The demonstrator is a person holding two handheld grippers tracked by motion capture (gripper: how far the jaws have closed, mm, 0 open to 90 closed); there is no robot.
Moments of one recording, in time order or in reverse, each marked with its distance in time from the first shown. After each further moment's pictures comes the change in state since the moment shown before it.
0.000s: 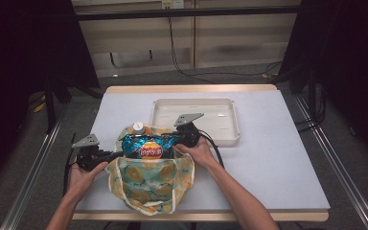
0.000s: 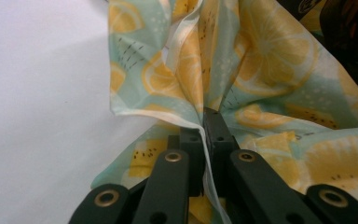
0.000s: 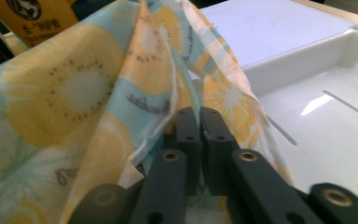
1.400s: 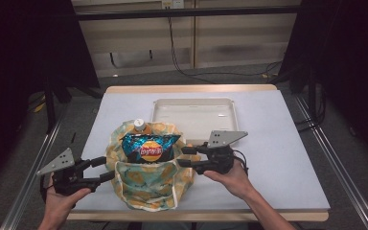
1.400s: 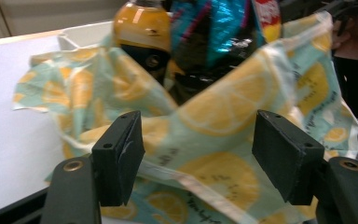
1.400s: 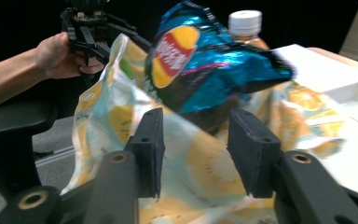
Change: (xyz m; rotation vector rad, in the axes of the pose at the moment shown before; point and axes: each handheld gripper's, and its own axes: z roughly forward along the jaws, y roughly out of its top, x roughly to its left) left arm -0.075 -0.001 -0.073 -0.163 -0.037 0.079; right arm 0.090 0.007 -0.135 -0.136 0.092 -0.041
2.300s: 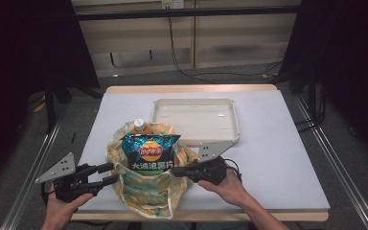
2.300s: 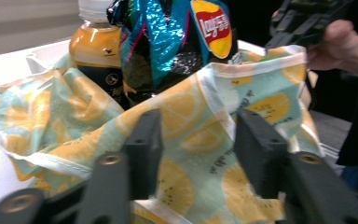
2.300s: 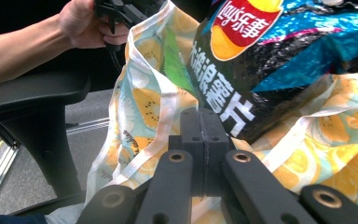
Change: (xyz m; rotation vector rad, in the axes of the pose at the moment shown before) left arm -0.019 0.007 -0.001 -0.031 -0.060 0.052; right arm 0.022 -0.009 0.016 0.079 0.112 -0.054
